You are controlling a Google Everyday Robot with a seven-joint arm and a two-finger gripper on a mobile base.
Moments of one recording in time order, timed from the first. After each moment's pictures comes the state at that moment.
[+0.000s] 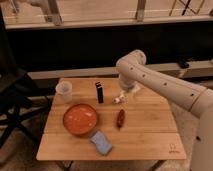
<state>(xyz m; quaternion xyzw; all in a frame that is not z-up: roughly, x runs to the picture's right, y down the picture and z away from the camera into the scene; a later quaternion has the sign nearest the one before) 0.123 0.027 0.819 -0.25 -0.04 -0.13 0.96</state>
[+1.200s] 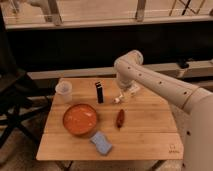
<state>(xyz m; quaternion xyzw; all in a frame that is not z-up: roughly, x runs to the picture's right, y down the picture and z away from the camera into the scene) 0.117 0.022 0.841 -0.25 -0.05 -0.15 0.96</state>
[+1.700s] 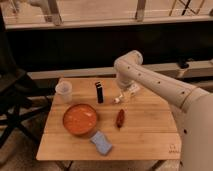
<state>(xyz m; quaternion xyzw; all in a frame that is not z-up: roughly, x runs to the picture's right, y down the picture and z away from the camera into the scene) 0.112 0.021 0.850 -0.25 -0.06 -0.16 0.95</state>
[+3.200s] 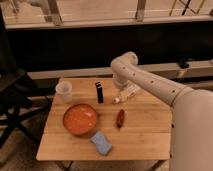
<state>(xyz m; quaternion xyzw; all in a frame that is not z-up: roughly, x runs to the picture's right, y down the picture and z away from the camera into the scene) 0.098 0.022 0.881 -0.25 -0.07 -0.18 0.95</state>
